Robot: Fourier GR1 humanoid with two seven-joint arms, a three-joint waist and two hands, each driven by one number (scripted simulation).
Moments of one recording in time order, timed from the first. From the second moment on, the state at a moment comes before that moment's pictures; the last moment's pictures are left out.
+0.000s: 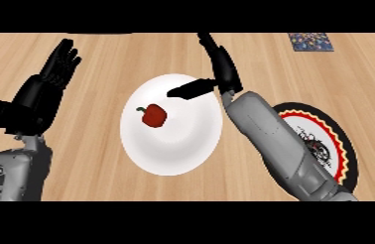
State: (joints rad) left arm -0.30 0.24 0.13 -1.62 0.02 -0.11 0.15; right arm -0.89 -0.09 0.42 -0.87 -0.22 -0.40 -0.06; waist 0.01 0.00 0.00
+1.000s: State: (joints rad) left arm -0.27 0.23 0.14 -1.65 0.01 -0.12 0.14; right arm -0.67 -0.43 0.15 -0.88 -0.23 0.07 -0.30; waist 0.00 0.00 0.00
